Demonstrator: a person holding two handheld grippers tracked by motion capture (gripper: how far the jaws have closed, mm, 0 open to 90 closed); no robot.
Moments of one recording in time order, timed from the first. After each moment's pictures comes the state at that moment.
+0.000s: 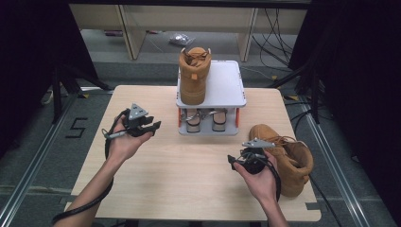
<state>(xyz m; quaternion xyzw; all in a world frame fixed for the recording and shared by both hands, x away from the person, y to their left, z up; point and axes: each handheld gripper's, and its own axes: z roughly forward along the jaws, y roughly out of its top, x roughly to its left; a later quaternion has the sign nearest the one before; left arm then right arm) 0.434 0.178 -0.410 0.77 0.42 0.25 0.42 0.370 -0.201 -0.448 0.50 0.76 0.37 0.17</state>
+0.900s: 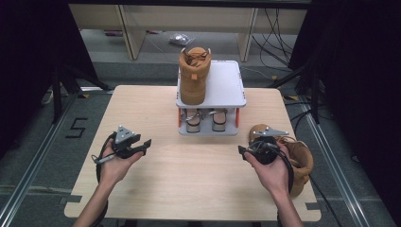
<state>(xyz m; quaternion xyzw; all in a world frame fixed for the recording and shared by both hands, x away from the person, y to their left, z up) 0.399 0.207 -0.465 0.73 0.47 0.25 0.44 0.375 -0.220 -0.405 0.52 0.76 0.35 0.17</state>
